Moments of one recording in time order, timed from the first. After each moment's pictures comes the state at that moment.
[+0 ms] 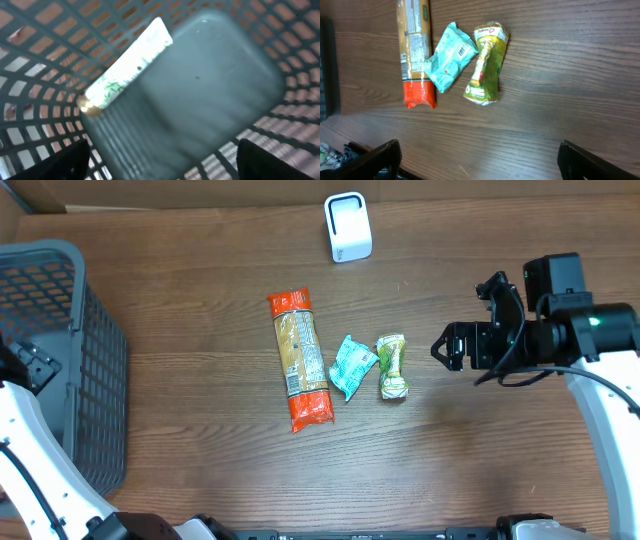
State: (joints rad) left arm 0.74 1.47 1.50 -1.05 -0.30 -0.24; right arm 0.09 1.41 1.39 -1.22 -0.42 0.07
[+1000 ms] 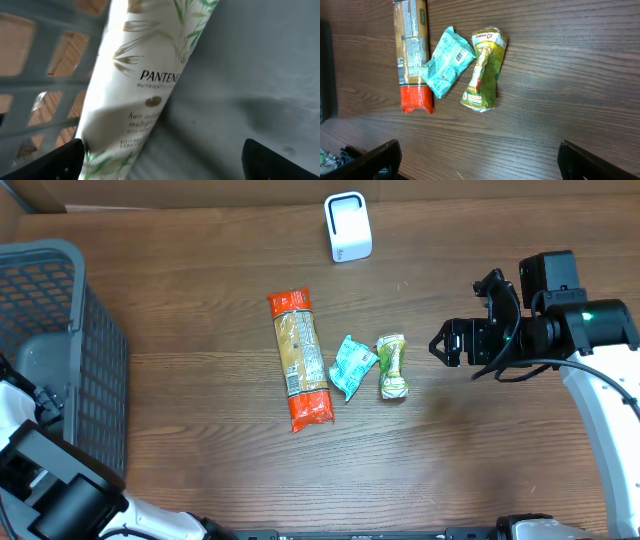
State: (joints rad) left arm 0.90 1.87 1.30 -0.58 -0.37 0.26; right arm 0.09 1.43 1.38 -1.19 -0.42 0.07
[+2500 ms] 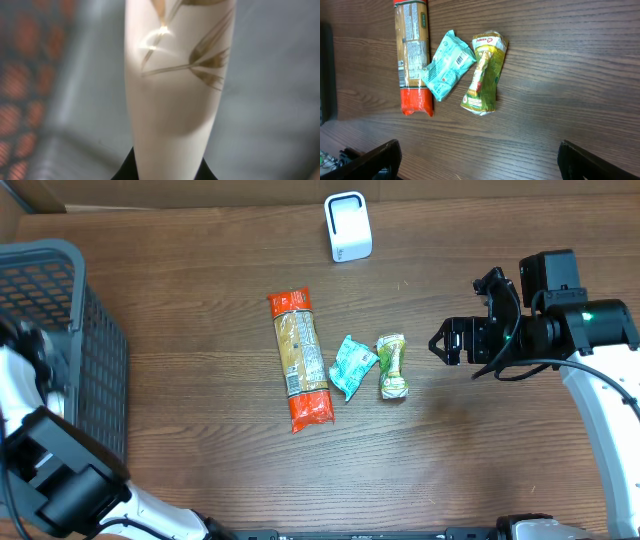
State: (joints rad) left arm 0.76 1.90 1.55 -0.85 -0.11 0.22; right arm 0.09 1.43 1.38 -1.17 -0.42 0.07
